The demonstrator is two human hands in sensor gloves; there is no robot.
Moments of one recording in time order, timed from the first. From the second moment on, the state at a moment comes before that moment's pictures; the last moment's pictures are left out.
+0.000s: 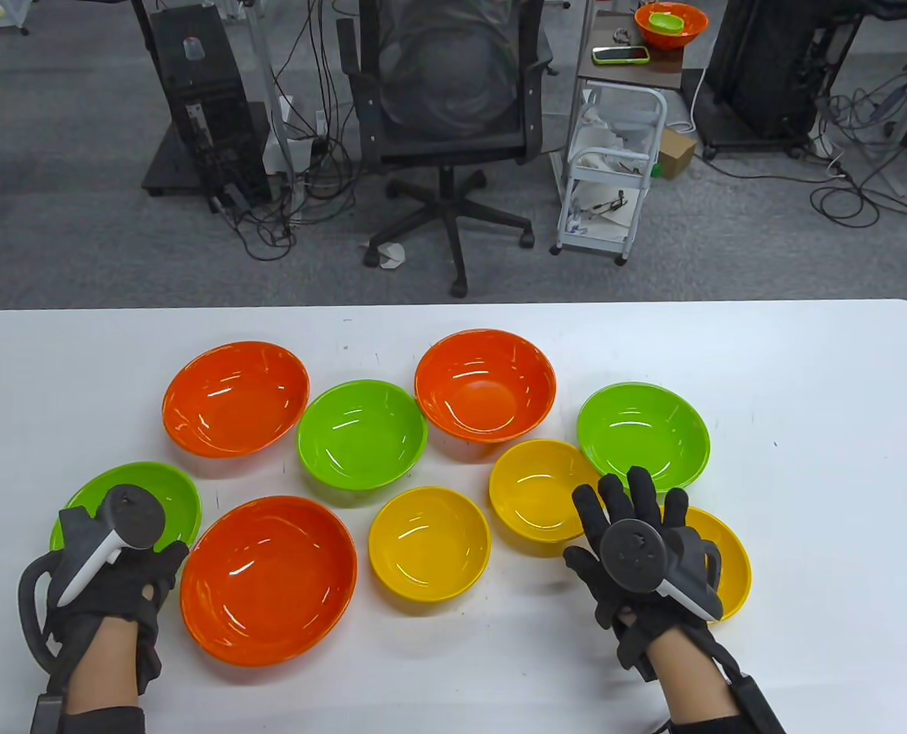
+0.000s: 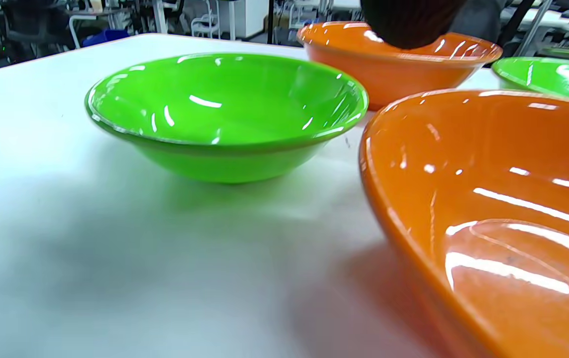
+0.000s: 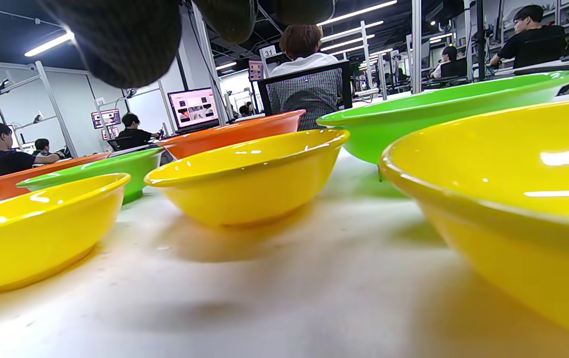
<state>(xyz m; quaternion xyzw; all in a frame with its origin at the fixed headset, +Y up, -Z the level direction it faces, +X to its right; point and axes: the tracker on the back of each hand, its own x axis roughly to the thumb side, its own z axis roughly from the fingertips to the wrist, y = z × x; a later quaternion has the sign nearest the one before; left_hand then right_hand) -0.380 -0.679 -0.300 -0.20 0.18 0.06 0.96 0.172 -0.705 -0.304 0.11 -0.03 0.98 0.14</state>
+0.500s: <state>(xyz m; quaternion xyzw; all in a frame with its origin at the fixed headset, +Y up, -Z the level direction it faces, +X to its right) -0.384 -0.708 -0.308 -0.29 0.19 0.03 0.94 0.176 -0.706 -0.306 0.11 -0.01 0.98 0.15</state>
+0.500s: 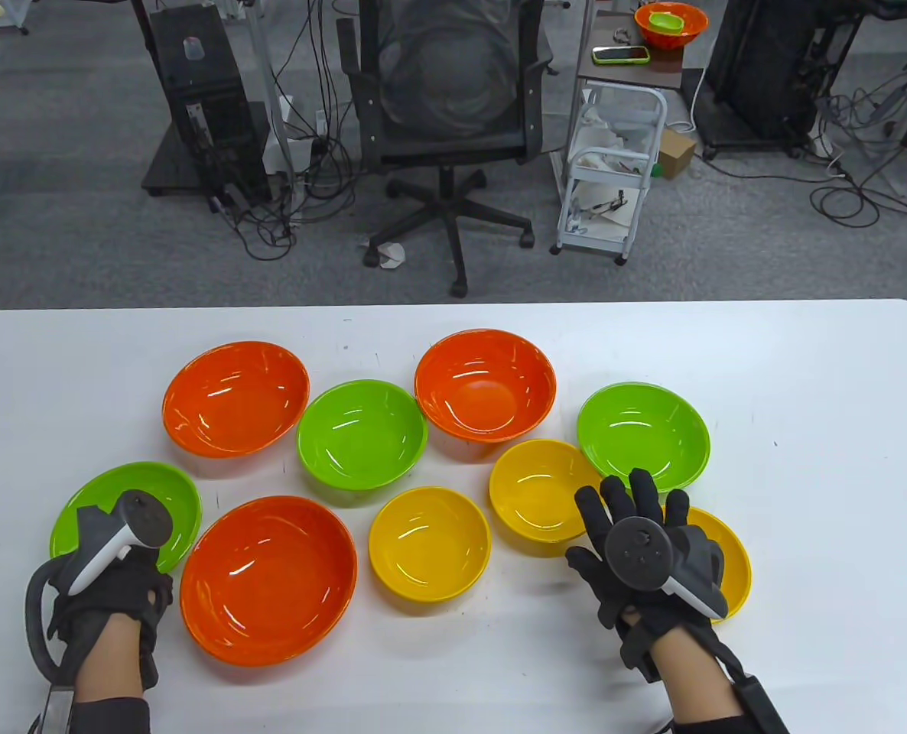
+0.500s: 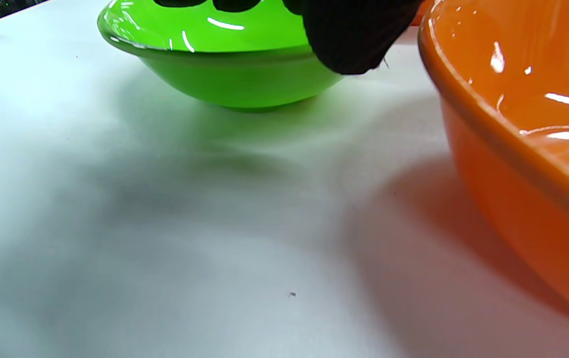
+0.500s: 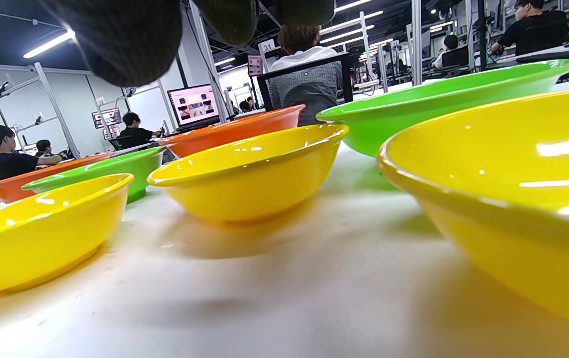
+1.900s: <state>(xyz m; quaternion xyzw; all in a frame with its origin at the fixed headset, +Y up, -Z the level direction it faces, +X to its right) -0.386 -0.722 -0.318 -0.16 0.21 -0.03 0.96 0.177 -0.707 -0.307 0.10 0.00 0.98 0.15</state>
